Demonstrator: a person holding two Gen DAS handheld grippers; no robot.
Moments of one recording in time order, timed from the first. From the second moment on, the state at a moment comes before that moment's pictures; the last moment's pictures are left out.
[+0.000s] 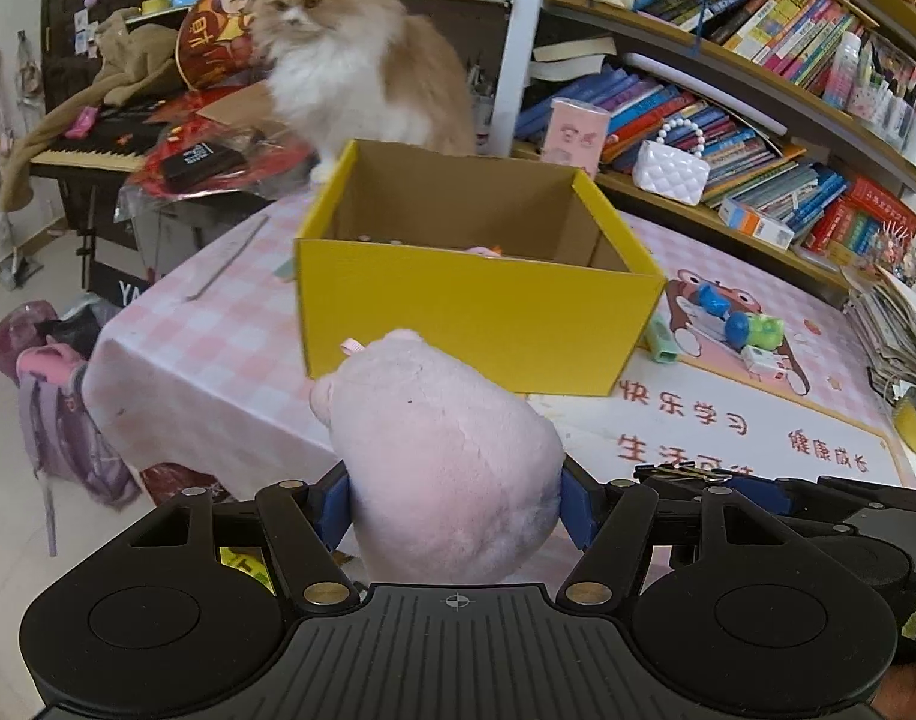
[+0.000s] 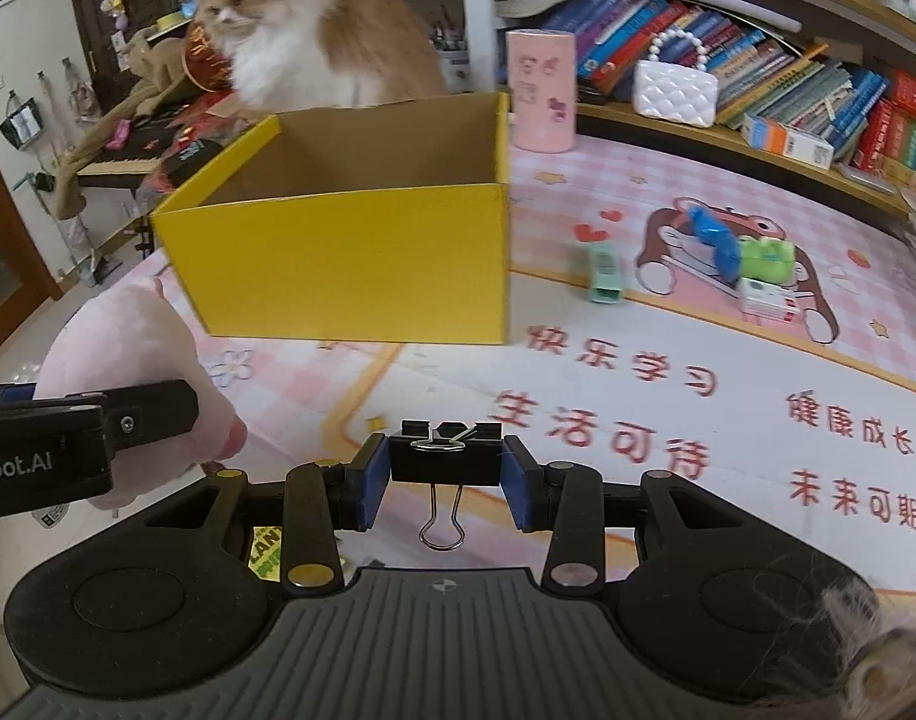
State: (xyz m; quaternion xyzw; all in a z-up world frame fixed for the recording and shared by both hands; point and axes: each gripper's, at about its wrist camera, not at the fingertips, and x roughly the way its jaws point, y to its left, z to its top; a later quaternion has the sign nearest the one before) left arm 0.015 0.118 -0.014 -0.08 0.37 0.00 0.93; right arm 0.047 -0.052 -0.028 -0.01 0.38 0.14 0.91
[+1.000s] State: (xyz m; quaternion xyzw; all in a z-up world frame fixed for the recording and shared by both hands) left arm 0.072 0.180 0.036 -0.08 0.26 -0.01 0.96; right arm 0.100 0.007 0.035 -0.05 0.27 0.13 0.95
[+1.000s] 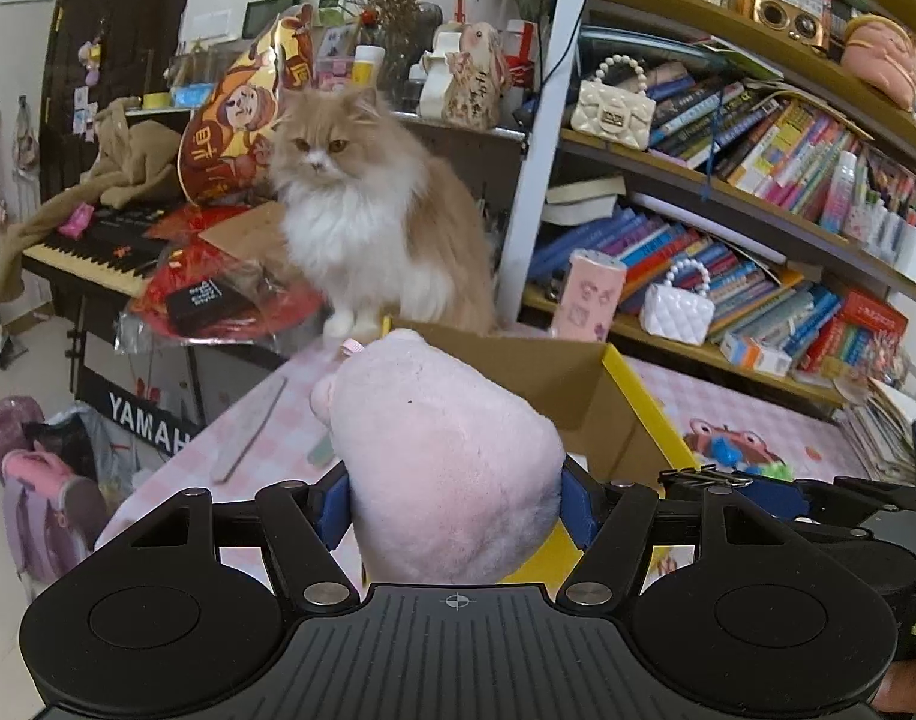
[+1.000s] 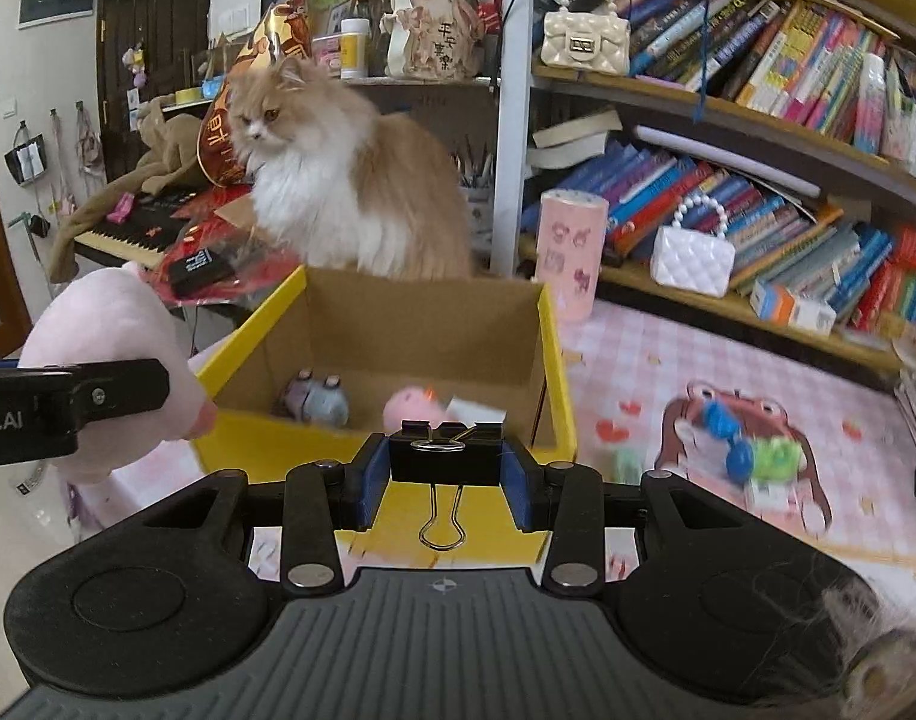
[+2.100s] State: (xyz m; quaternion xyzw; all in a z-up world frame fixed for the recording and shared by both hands) left arm 0.239 0.139 -0.026 -0.04 0.37 0.00 0.93; right arm 0.259 0.030 -0.030 -0.13 0.36 0.25 0.89
